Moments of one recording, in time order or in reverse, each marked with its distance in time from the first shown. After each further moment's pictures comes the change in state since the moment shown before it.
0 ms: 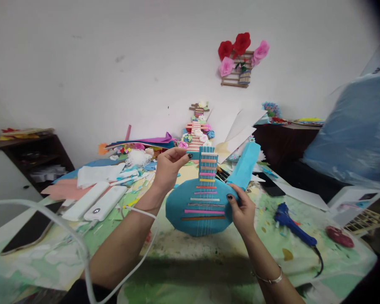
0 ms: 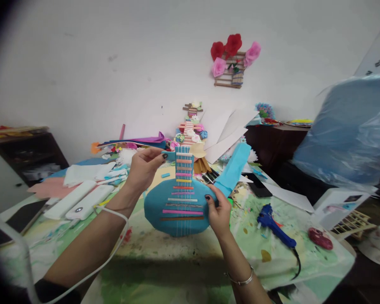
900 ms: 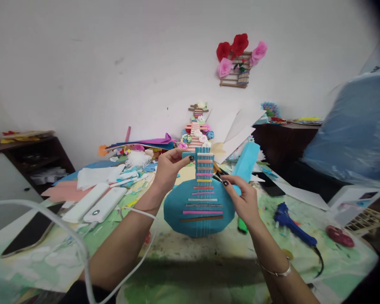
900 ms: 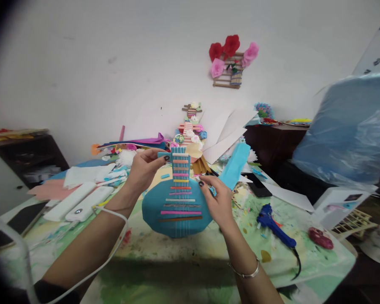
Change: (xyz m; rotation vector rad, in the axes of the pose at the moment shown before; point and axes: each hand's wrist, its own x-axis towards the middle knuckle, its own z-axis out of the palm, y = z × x) left_hand 0.000 0.002 0.004 0.048 -0.080 -0.020; right_hand 0.044 -0.046 -0.010 -0.017 -0.206 -0.009
